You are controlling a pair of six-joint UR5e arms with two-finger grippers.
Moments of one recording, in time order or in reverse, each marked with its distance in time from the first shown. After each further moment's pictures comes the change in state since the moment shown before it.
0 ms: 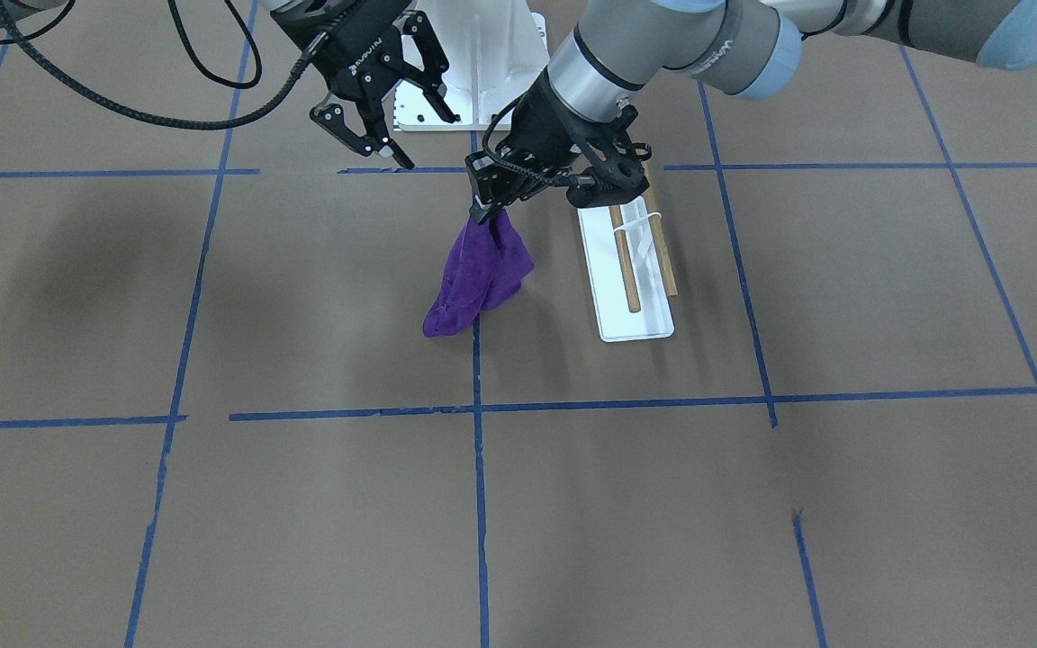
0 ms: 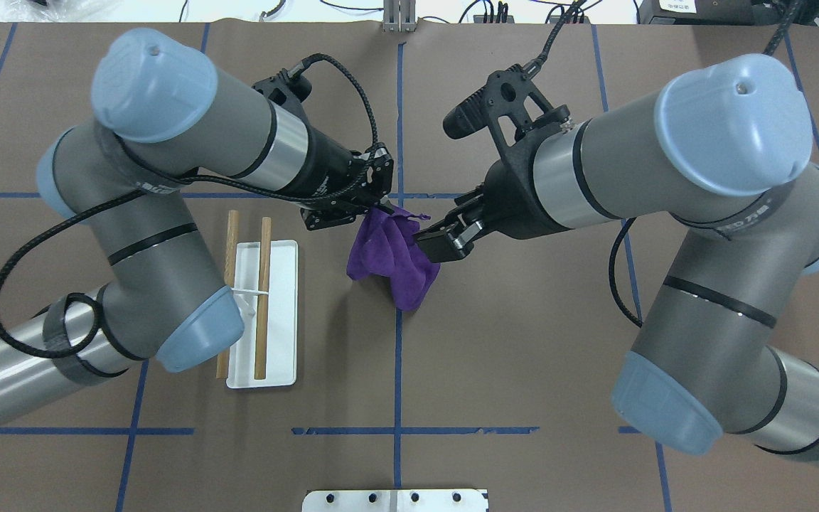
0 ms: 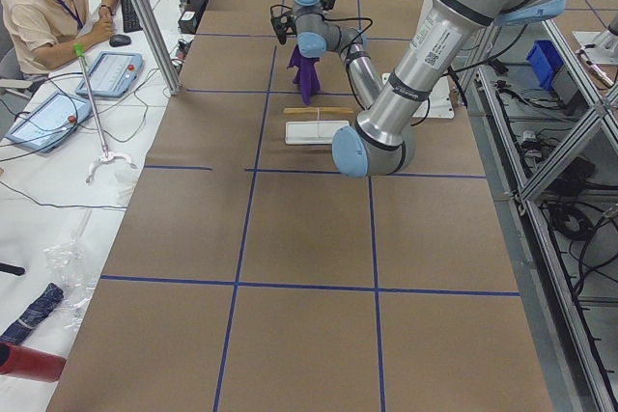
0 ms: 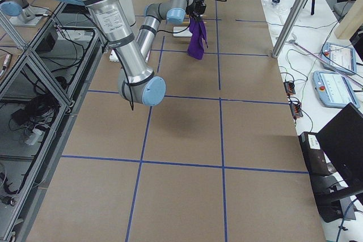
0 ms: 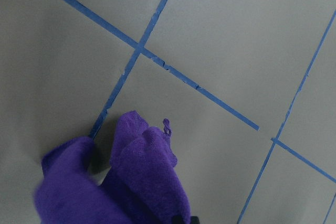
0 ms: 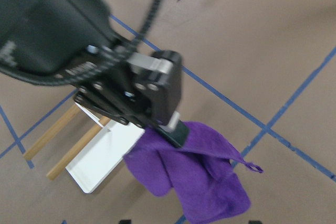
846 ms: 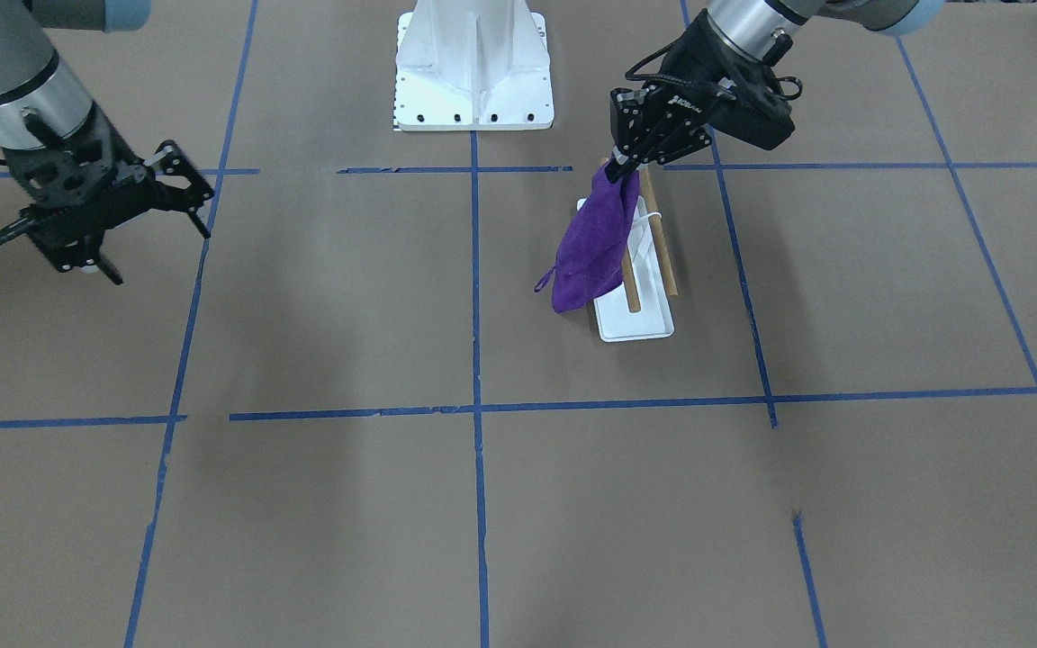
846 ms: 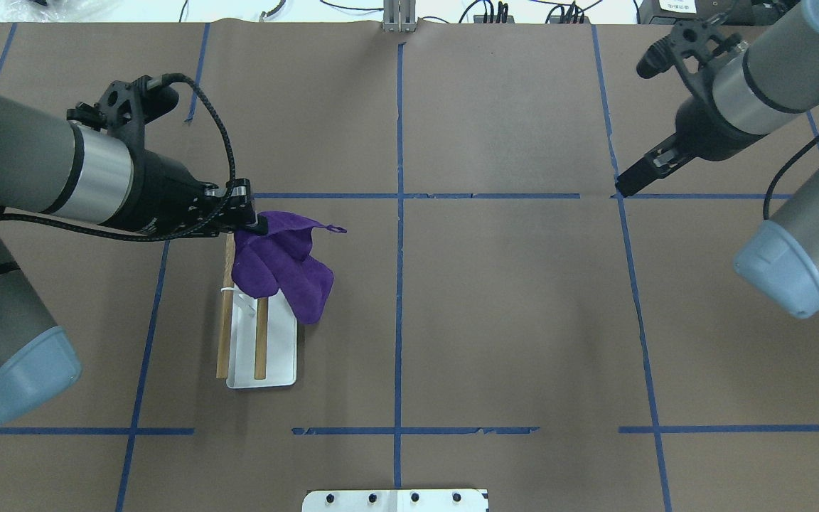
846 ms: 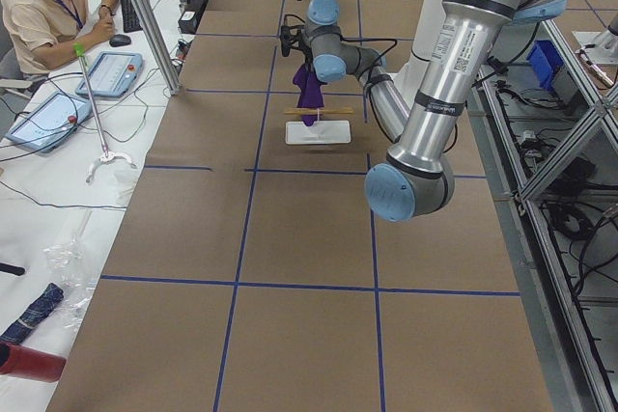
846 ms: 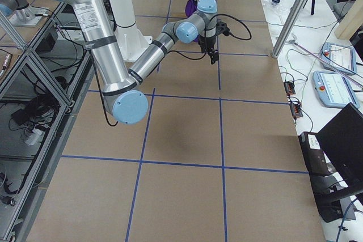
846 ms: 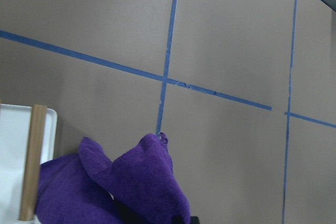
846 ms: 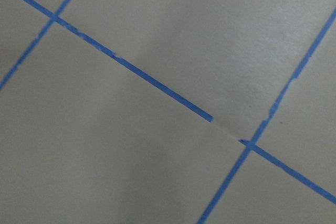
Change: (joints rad) left arm -0.067 0.339 -0.268 0.002 -0.011 0.406; right arm 0.345 -0.225 -0.068 -0.331 0.147 -0.375
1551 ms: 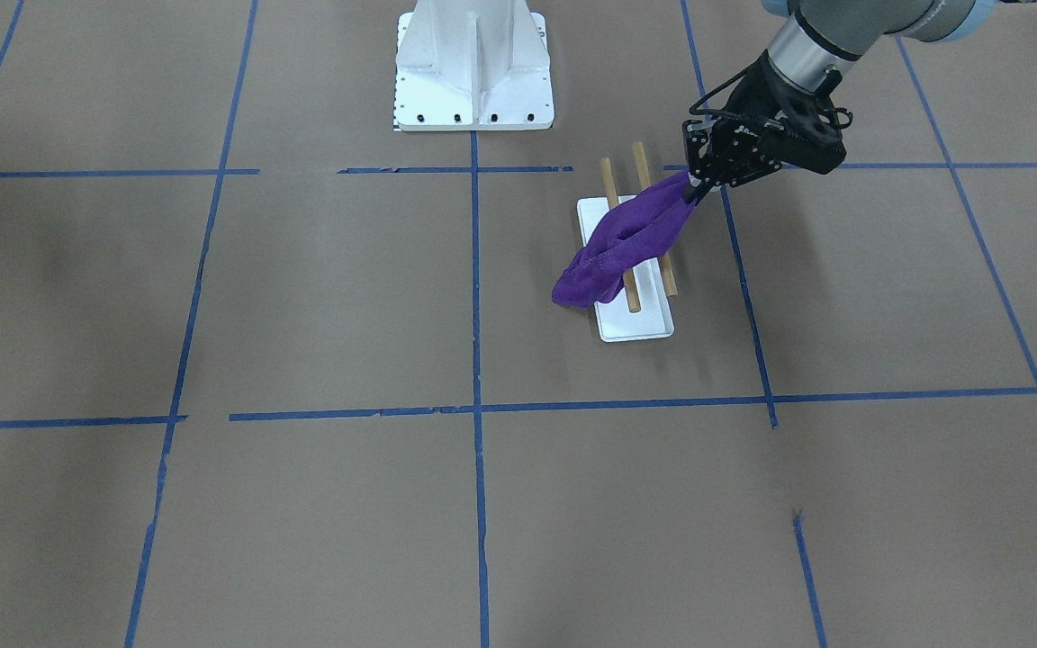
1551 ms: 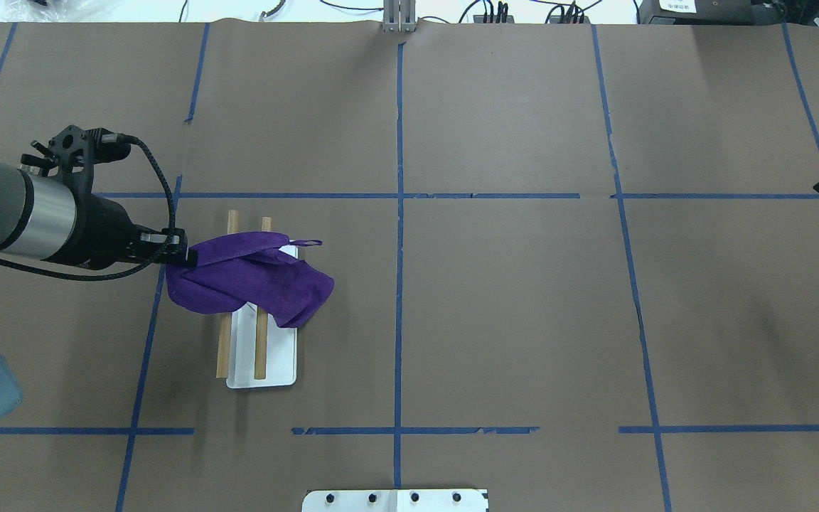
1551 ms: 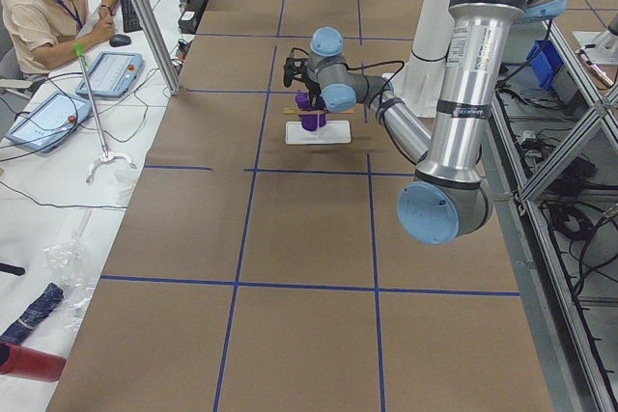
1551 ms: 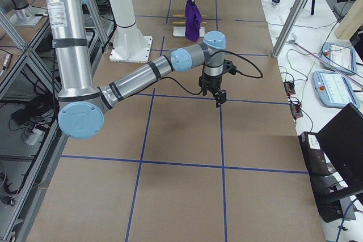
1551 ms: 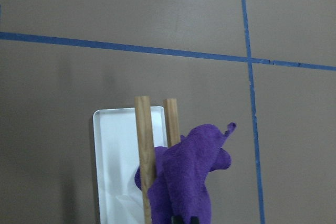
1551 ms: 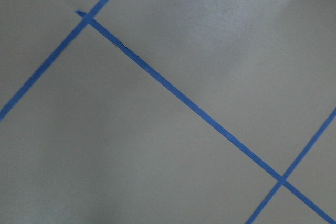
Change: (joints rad) left arm -0.004 0.187 0.003 -0.040 0.011 0.229; right arm 0.267 -0.231 -0.064 -0.027 -0.009 -0.456
